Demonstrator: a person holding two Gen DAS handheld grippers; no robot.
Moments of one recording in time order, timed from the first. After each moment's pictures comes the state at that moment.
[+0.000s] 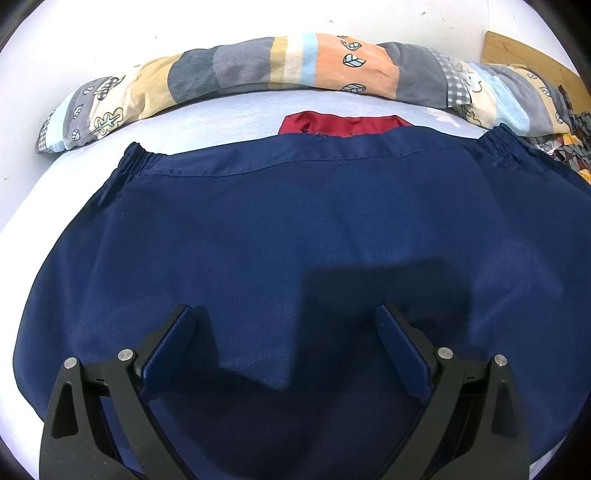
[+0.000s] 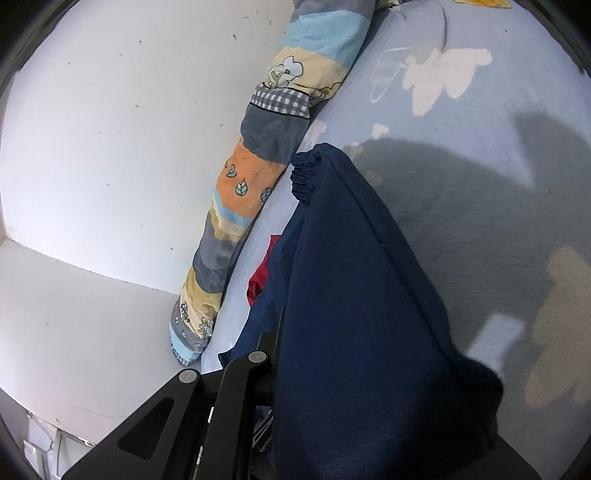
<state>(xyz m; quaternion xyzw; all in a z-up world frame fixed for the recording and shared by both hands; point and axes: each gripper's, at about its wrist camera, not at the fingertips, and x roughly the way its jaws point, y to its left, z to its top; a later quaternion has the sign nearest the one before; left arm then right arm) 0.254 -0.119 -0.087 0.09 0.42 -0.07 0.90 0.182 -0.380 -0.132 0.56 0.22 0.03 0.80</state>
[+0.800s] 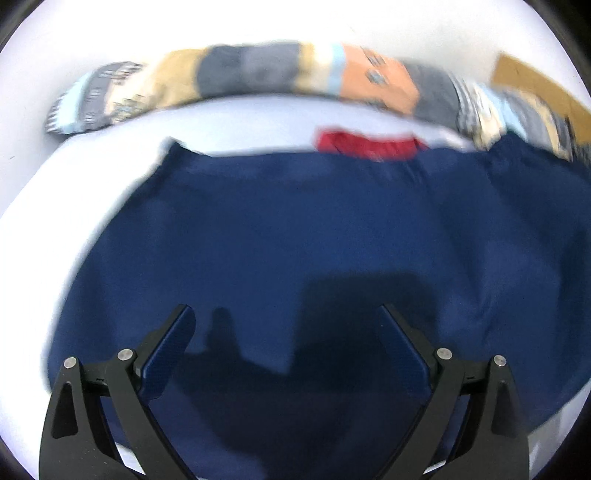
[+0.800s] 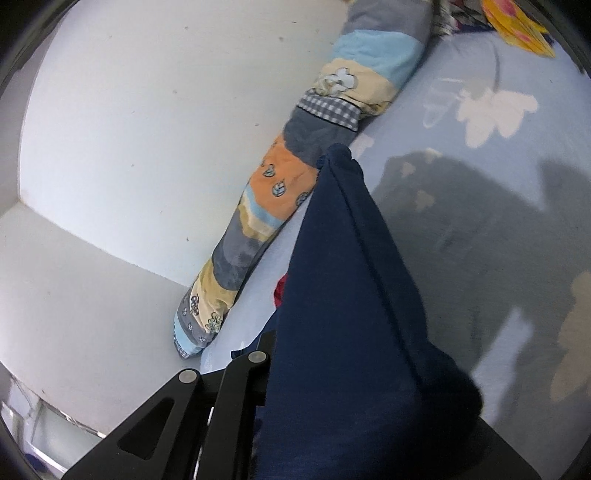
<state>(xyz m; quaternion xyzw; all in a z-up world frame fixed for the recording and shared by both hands) 0.251 -0.065 -0.046 0.04 0.42 -0.07 0.90 0.184 -0.347 -0.082 0.50 0.19 0.05 0.84</state>
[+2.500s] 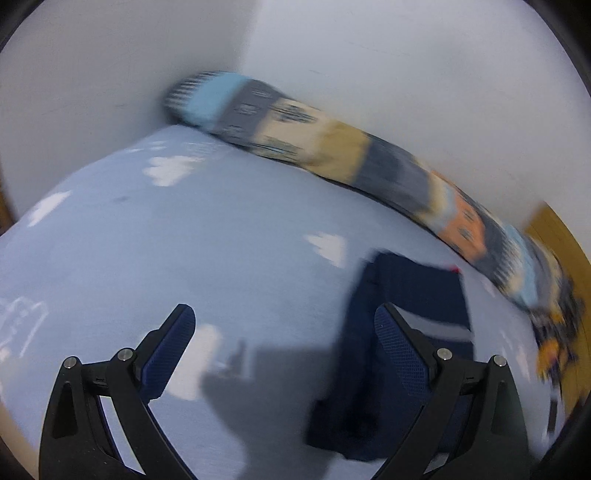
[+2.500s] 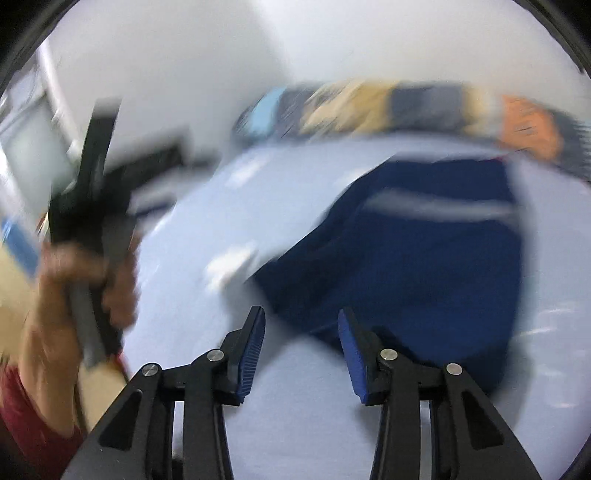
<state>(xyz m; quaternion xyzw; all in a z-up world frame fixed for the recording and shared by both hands) 0.232 0.180 0.036 -0.13 0.36 -0.03 0.92 0.182 -0.032 -0.020 0.09 0.31 0.21 0.93</state>
